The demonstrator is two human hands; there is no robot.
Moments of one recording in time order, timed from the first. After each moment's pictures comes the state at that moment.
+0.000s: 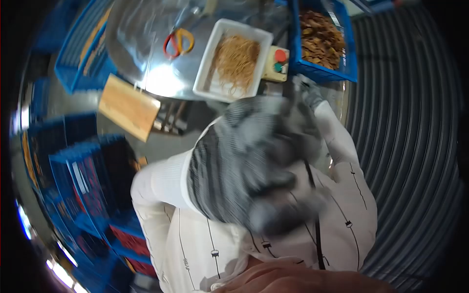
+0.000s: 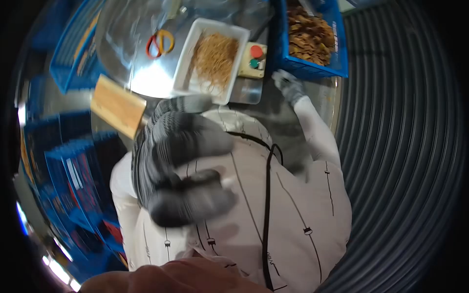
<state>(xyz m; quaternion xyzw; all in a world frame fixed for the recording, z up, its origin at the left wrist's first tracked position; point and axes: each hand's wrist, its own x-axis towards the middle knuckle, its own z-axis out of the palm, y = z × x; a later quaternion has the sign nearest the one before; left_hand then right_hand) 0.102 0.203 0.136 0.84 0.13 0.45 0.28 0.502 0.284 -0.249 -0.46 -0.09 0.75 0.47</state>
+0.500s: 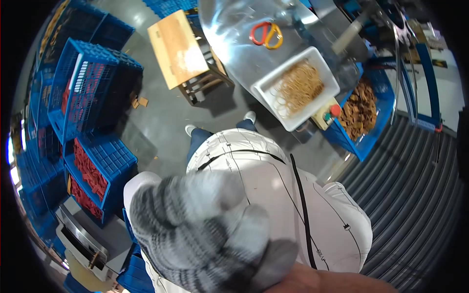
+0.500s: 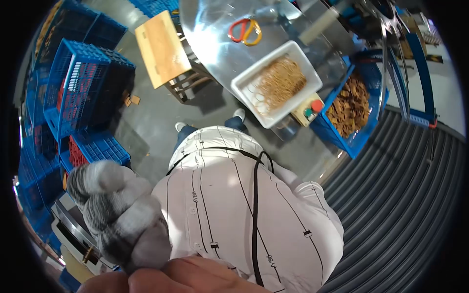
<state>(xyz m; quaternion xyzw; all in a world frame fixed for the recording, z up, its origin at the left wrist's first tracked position) 0.028 0.060 0.112 0.78 0.45 0.34 0.28 0.566 0.183 -0.317 -0.74 -0.03 0.62 0.25</state>
